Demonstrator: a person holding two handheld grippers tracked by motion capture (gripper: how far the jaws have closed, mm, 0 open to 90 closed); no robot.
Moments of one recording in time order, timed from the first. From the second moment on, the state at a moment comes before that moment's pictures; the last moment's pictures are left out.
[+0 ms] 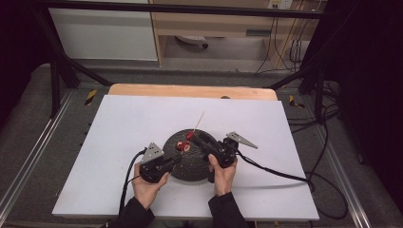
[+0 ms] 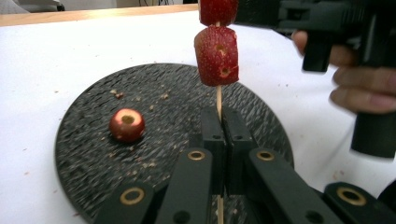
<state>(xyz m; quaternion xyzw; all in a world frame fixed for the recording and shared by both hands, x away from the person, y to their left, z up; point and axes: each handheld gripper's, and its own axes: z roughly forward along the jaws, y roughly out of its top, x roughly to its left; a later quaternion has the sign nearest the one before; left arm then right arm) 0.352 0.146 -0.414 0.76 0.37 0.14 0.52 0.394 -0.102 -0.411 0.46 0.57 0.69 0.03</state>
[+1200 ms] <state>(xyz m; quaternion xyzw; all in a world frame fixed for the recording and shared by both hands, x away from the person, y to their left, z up) 0.332 0.248 -0.428 0.81 0.36 0.14 0.45 0.412 -0.119 -0.404 0.39 0.80 0.45 0.07</state>
